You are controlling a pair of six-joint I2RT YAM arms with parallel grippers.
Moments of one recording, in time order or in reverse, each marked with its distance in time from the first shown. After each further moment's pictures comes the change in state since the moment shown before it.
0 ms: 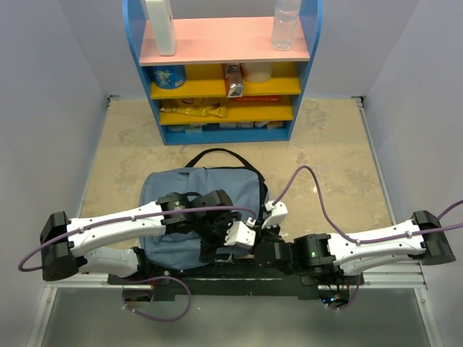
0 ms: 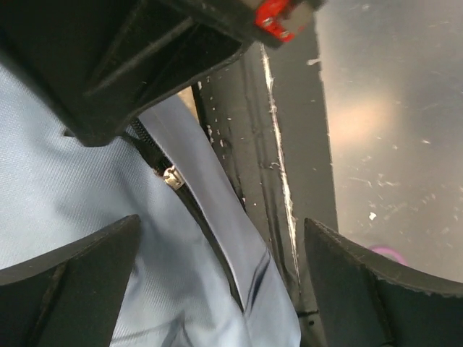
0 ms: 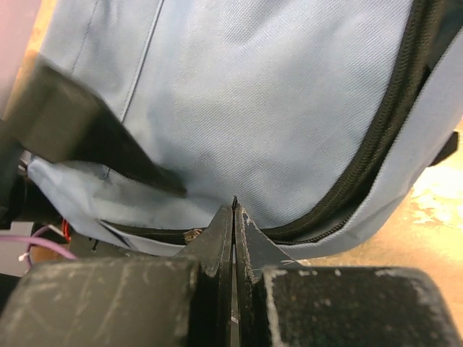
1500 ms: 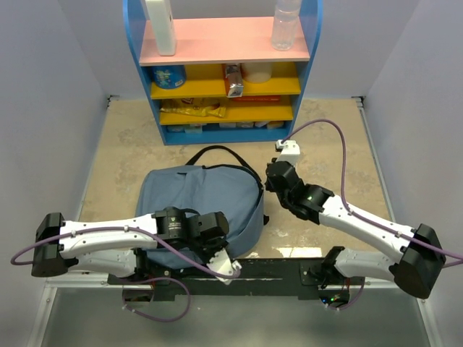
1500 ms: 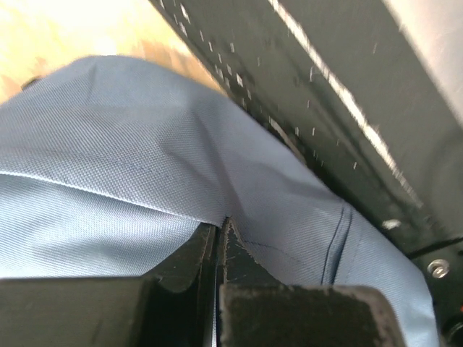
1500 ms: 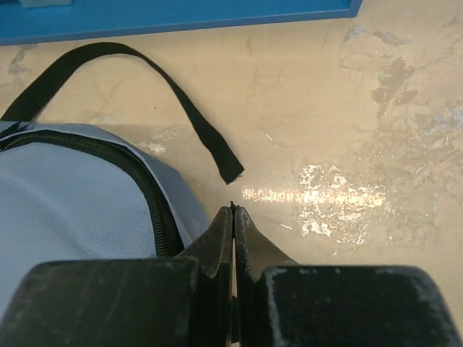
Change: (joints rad) left arm -0.181 -0.047 -0.078 -0.071 -0.232 0.508; right arm -0.774 0.137 0.161 0.105 -0.217 -0.576
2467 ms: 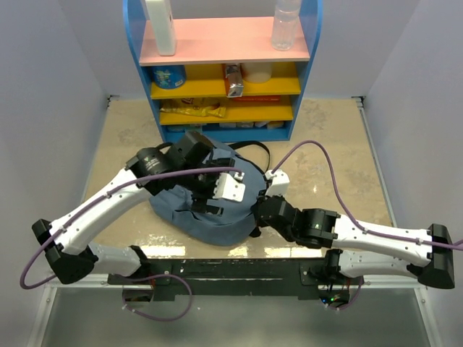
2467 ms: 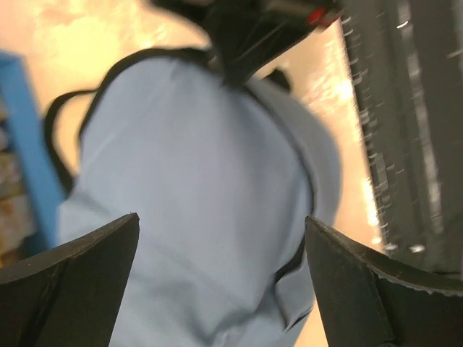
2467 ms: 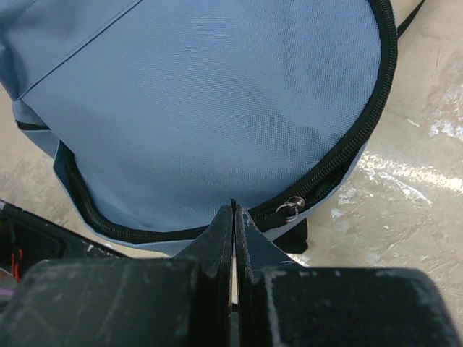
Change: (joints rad) left arm 0.491 0.130 0.575 -0.225 0.196 -0.040; right arm 0.396 -0.144 -0.027 -0.191 -0.048 0.267
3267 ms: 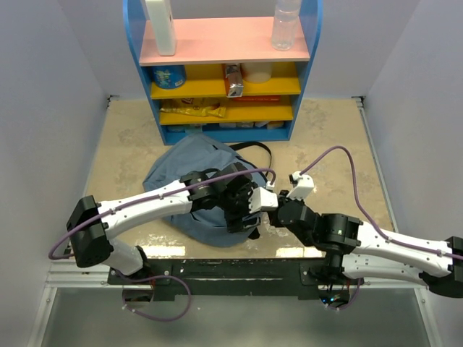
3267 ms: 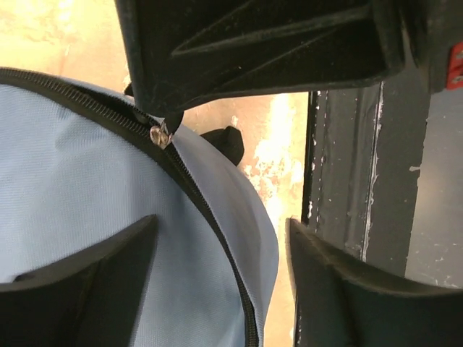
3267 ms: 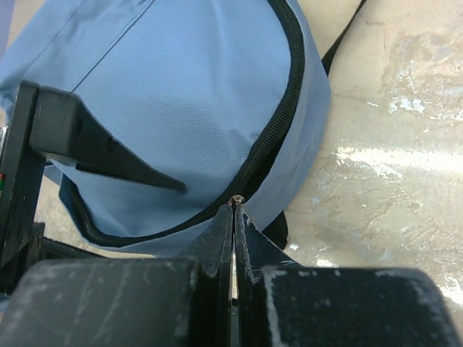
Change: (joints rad) left arm -0.204 0.177 -0.271 0.437 -0.071 -0.558; right arm 0.008 -0.195 -0.057 -0.113 0.078 0.155
